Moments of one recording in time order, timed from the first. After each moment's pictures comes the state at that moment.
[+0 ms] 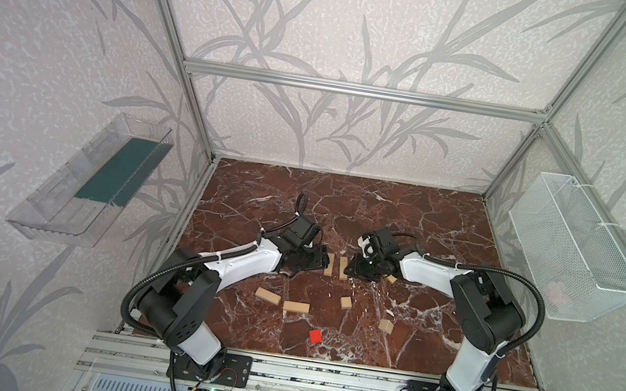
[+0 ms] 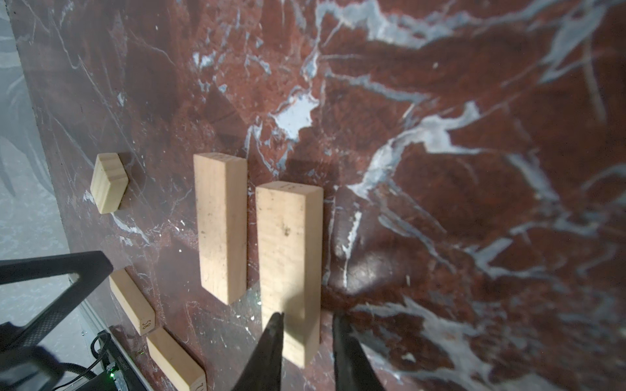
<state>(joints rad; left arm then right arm) -0.57 1.56 0.92 -0.35 0.15 -0.76 0.57 1.85 1.02 -0.23 -0.40 0.67</state>
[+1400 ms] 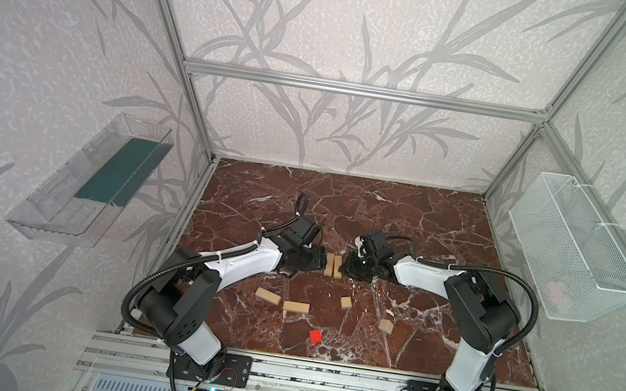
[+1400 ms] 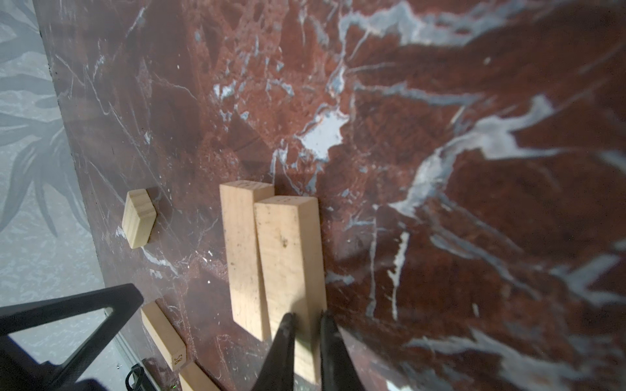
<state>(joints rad) -0.57 1.56 0.93 -0.39 0.12 -0.72 0.63 1.86 1.01 -0.10 -0.33 0.85</state>
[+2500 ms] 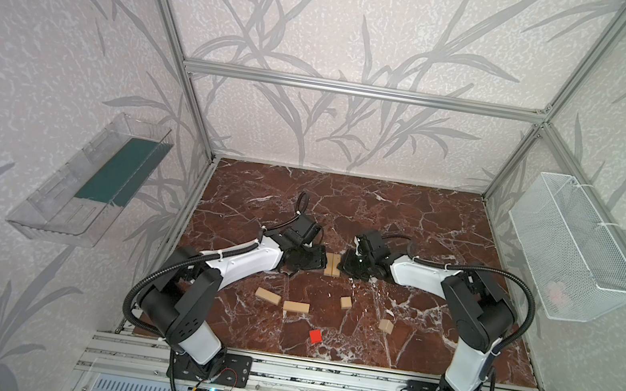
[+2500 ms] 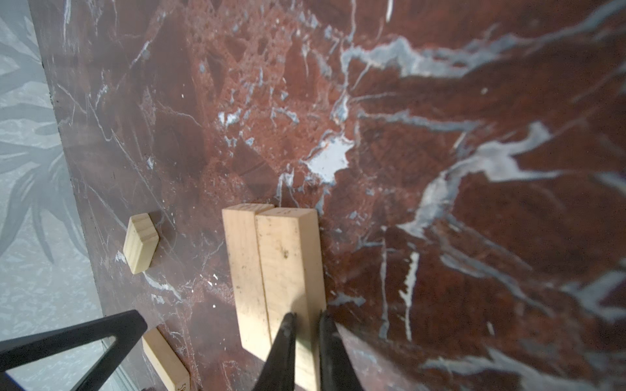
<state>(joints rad) -0.57 1.57 0.95 -0.40 0.12 -0.72 0.66 1.88 1.03 -0.09 -0.27 0.91</state>
